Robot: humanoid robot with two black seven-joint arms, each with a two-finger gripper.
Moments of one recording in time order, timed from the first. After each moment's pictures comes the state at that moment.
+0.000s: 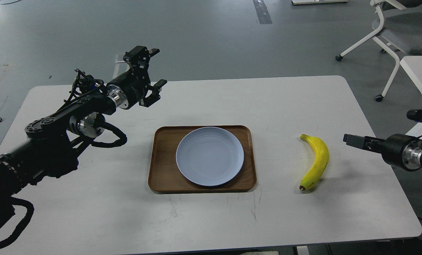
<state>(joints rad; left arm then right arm) -0.94 0.24 -0.43 -0.66 0.12 -0.27 -0.23 0.88 -1.03 -0.06 1.35 -1.12 0.00 0.00</state>
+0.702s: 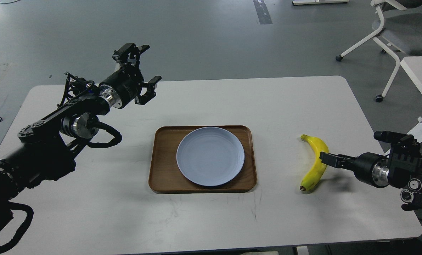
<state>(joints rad) -0.90 0.26 -0.51 -0.67 0.10 -0.29 -0.23 0.82 -0.88 -0.13 1.30 -1.13 -0.08 0.01</state>
